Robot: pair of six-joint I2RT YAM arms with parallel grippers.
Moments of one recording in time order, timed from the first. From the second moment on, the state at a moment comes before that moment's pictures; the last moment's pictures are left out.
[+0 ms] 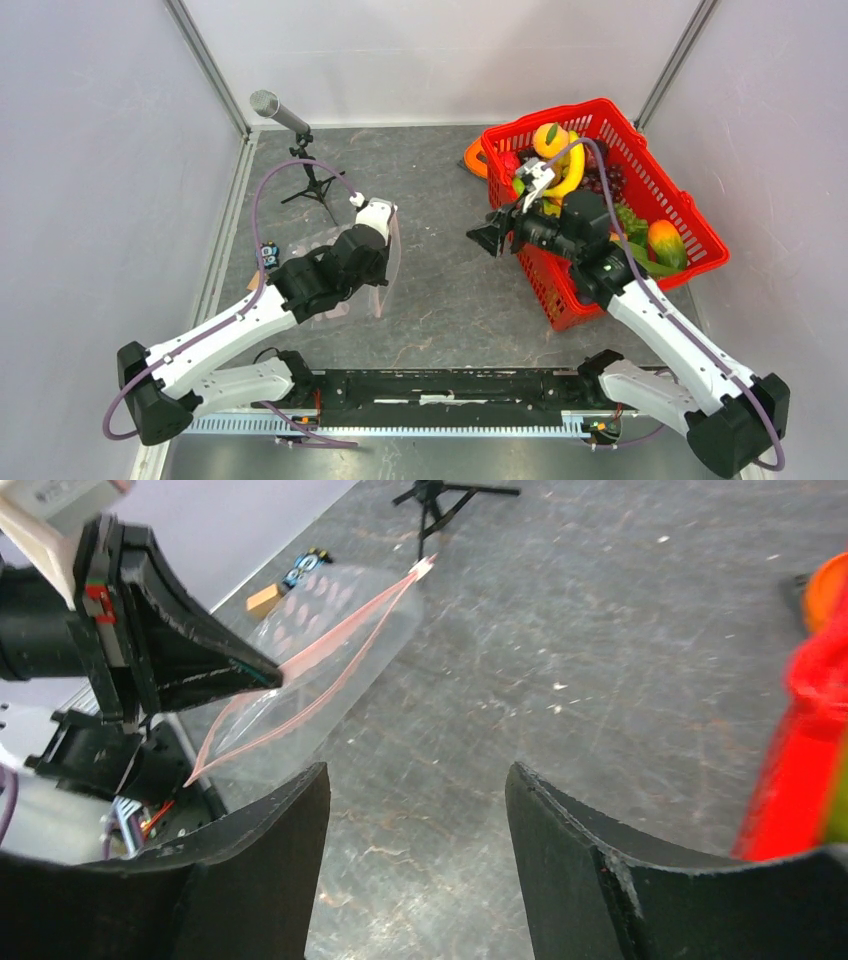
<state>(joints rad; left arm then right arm) -0.89 1.01 0.91 -0.63 -0.43 -0.40 0.49 0.96 0.82 -0.06 -0.43 0.23</state>
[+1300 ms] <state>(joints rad) -0.90 1.02 0.92 -0.49 -0.26 -0.45 0.86 1.39 0.86 0.10 -0.09 0.42</state>
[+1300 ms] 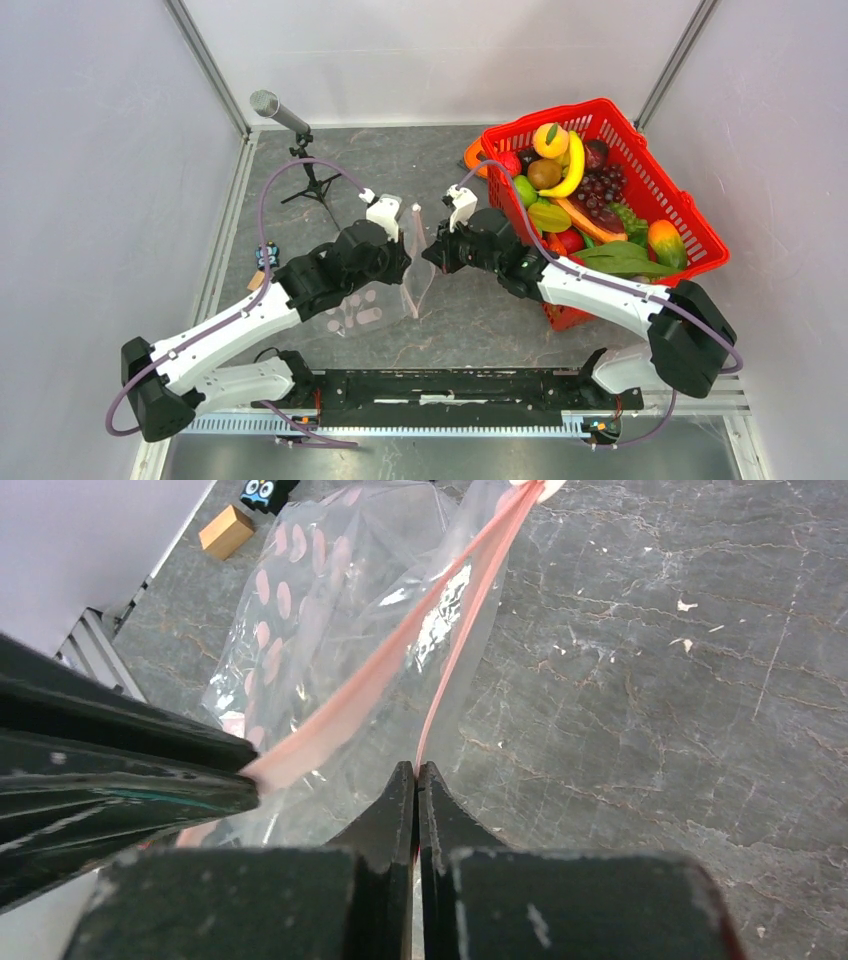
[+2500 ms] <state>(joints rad) -1.12 1.35 1.19 -0.79 -0.60 -0.46 0.87 1.26 0.77 0.16 0.09 0.56</state>
